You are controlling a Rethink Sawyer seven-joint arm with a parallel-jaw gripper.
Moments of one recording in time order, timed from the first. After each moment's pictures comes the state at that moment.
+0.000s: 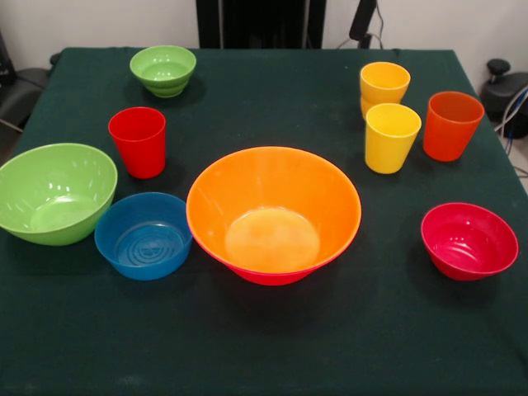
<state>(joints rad) 0.26 -0.49 -0.66 1.28 0.50 0.87 3.21</state>
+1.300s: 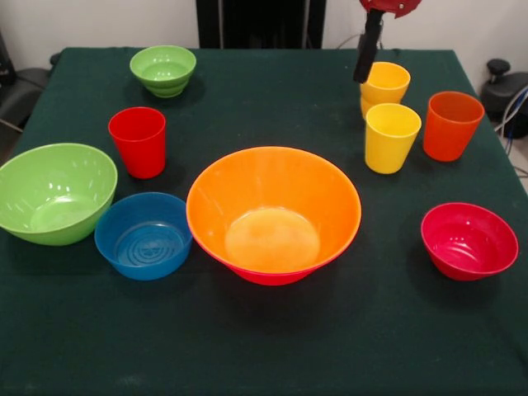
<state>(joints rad) 0.20 -0.50 -0.53 1.33 0.46 0.78 3.21</state>
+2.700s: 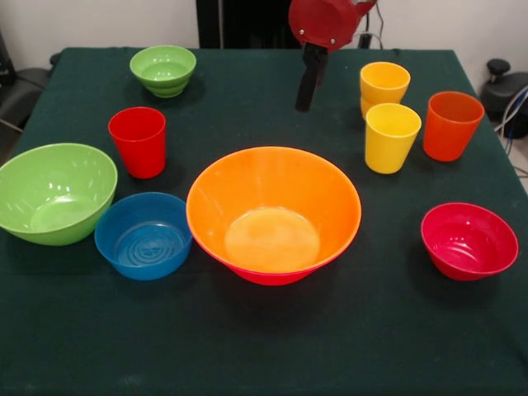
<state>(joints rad) 0.12 -0.45 -0.53 1.26 0.46 0.78 3.21</state>
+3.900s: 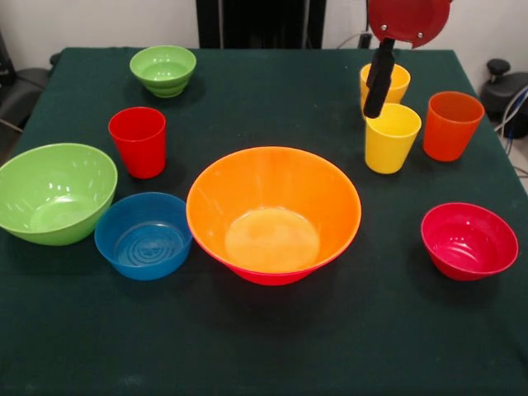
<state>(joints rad) 0.15 -0.40 -0.53 1.08 0.46 0.89 3.21</state>
